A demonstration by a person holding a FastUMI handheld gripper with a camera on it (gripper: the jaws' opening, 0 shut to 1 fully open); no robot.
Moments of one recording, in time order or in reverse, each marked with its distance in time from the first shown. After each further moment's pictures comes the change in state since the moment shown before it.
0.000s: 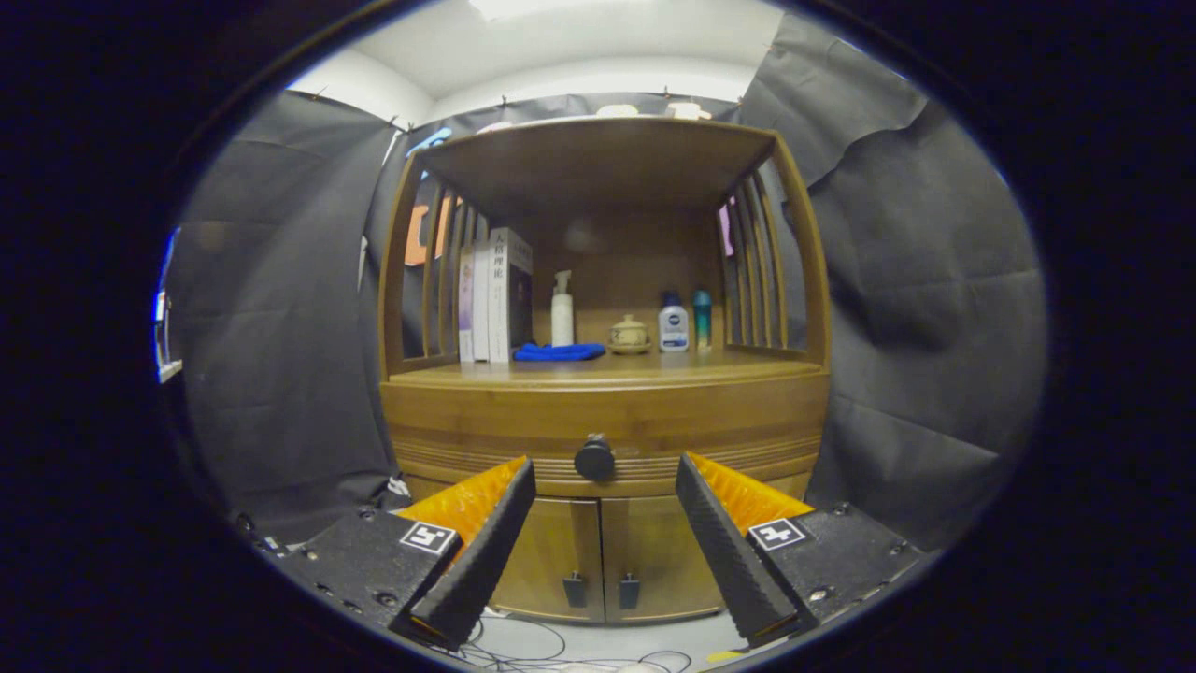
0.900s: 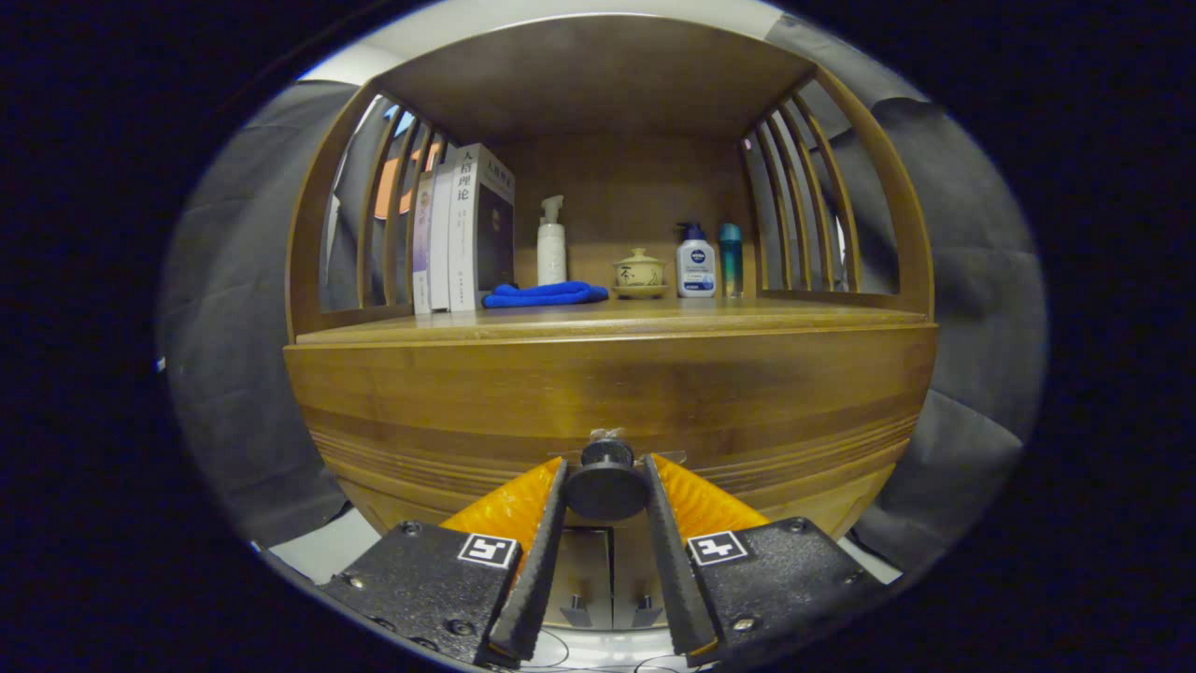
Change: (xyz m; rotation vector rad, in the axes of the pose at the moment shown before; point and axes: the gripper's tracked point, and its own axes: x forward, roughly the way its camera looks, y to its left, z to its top) arm 0.131 -0.002 -0.037 0.029 0.128 -0.039
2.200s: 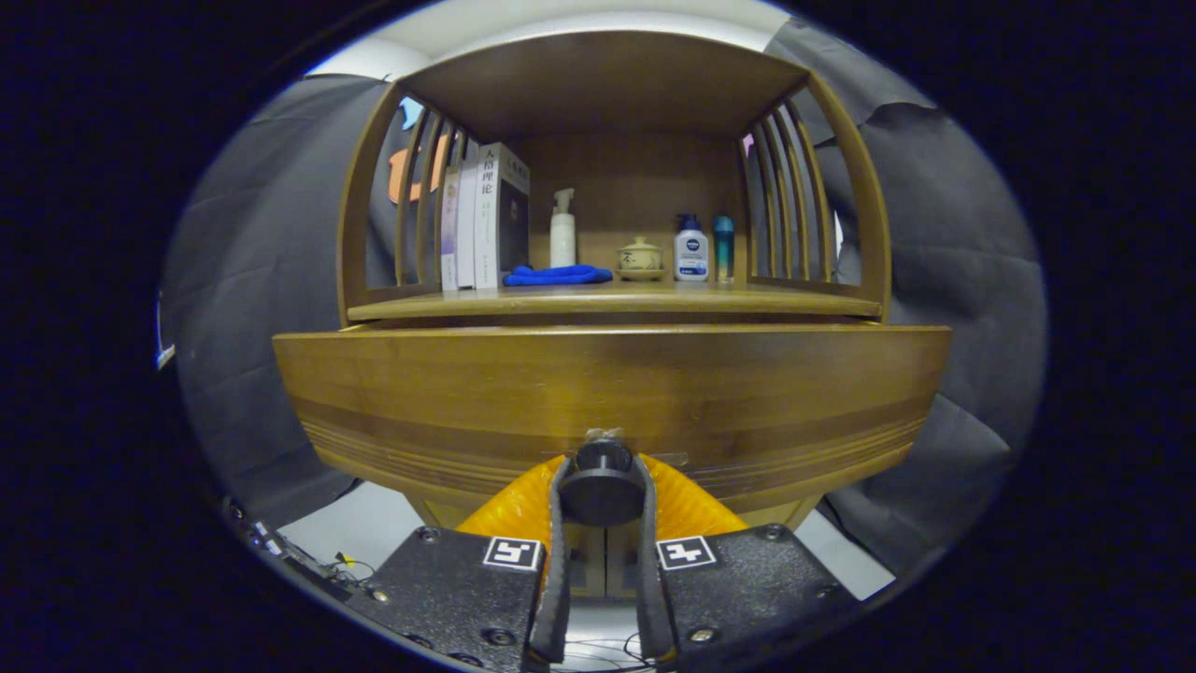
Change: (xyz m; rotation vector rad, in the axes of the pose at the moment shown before) arm -0.083 -0.005 -0.021 -0.040 0.060 0.010
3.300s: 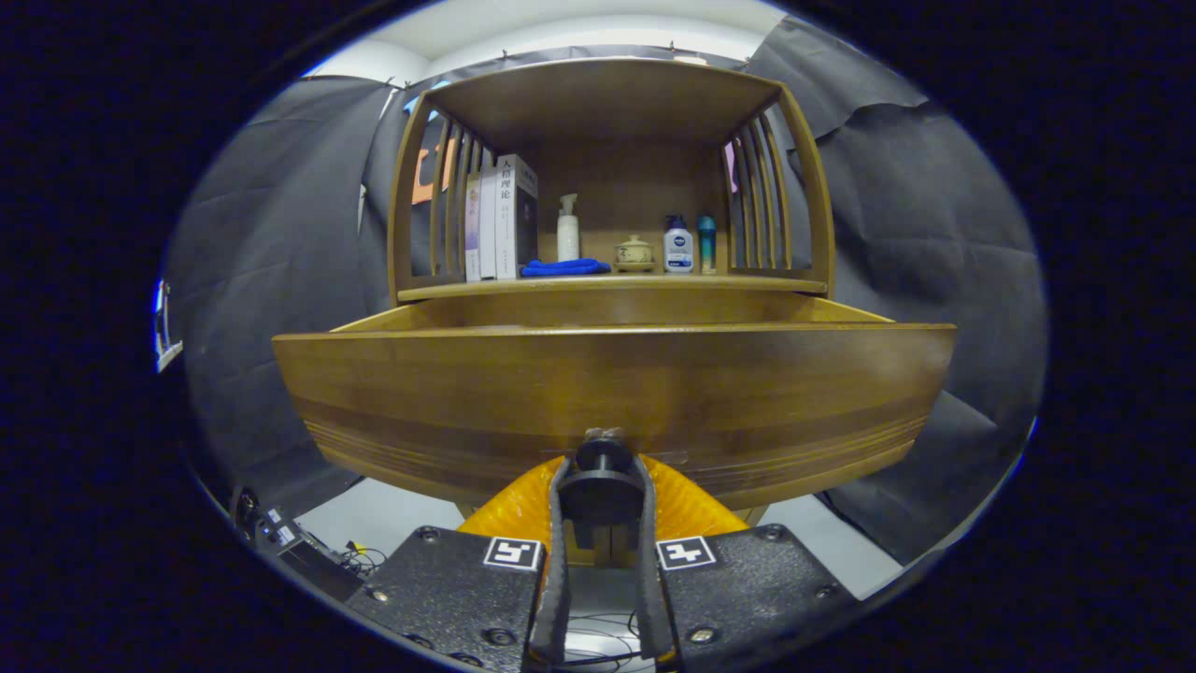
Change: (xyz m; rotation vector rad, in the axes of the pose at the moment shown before) arm -0.079 0.009 -0.034 0.015 0.016 -0.014
